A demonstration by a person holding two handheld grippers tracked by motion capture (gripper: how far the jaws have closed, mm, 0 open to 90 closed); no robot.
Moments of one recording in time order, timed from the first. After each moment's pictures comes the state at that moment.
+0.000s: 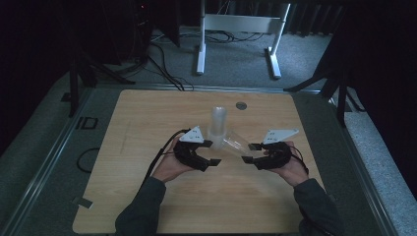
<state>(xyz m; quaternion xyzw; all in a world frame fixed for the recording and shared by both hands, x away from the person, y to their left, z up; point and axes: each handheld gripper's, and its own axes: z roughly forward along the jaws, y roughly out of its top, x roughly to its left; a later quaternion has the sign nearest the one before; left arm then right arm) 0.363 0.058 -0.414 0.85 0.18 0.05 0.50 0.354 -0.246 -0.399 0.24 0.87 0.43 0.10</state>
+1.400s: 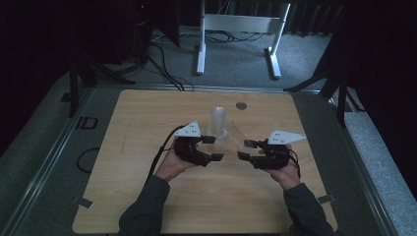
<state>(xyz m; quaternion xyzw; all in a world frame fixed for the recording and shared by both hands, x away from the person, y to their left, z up) 0.367 0.060 -0.404 0.81 0.18 0.02 0.56 0.344 -0.242 -0.399 0.24 0.80 0.55 0.10</state>
